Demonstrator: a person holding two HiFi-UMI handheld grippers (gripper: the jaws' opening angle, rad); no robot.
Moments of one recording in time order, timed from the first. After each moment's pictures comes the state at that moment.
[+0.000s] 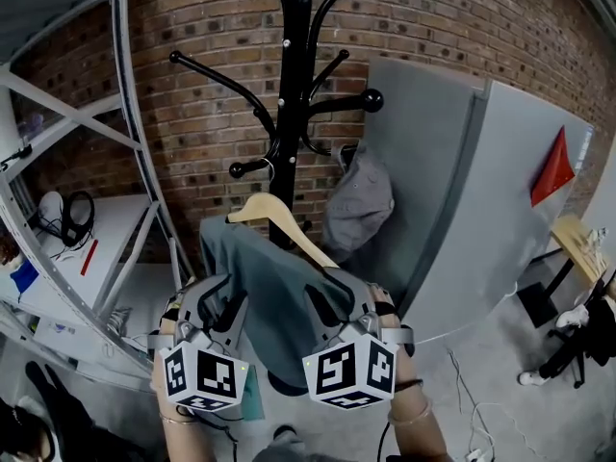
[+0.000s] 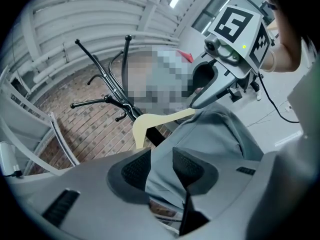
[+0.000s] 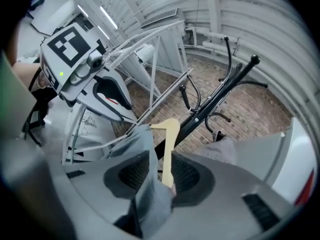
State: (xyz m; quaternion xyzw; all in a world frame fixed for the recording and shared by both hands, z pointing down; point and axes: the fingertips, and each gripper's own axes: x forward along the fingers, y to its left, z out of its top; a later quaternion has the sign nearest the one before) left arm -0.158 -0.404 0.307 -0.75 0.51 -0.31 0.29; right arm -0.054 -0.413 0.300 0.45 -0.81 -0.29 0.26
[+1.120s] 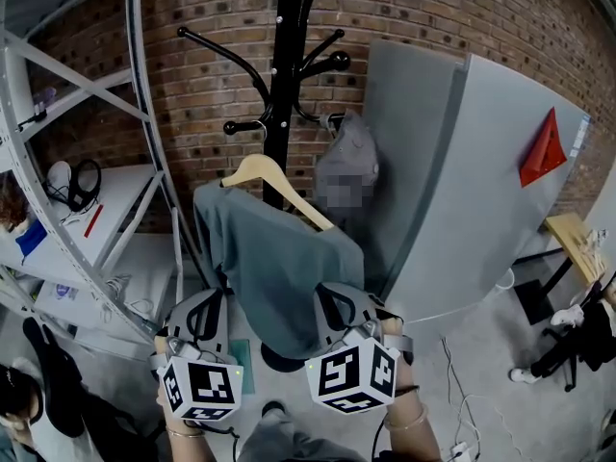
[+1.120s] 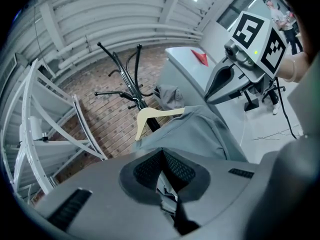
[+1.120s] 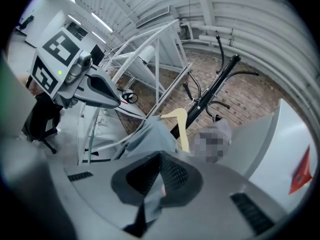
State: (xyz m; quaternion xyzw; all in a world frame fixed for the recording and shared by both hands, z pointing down) left arm -0.153 -0.316 0.335 -0.71 0.61 -0.28 0.21; right arm -0.013 -0.341 0.339 0.43 -0.83 -0.23 0.27
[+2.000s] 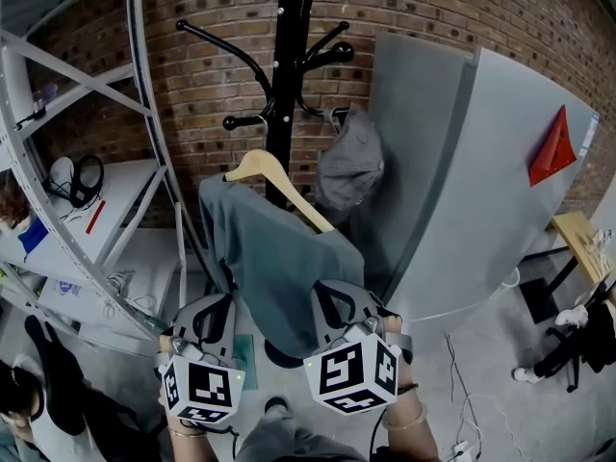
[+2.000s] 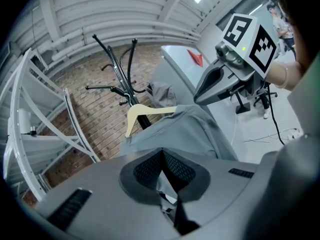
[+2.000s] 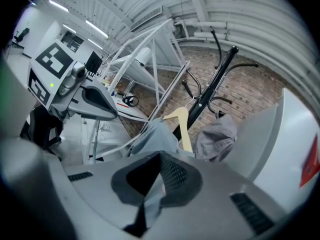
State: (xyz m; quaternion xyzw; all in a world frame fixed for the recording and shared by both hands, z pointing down) left arm -0.142 -0.318 0.354 -0.74 0.58 -0.29 0.18; right arm -0.019 -0.346 0.340 0.42 -0.85 -0.20 0.26
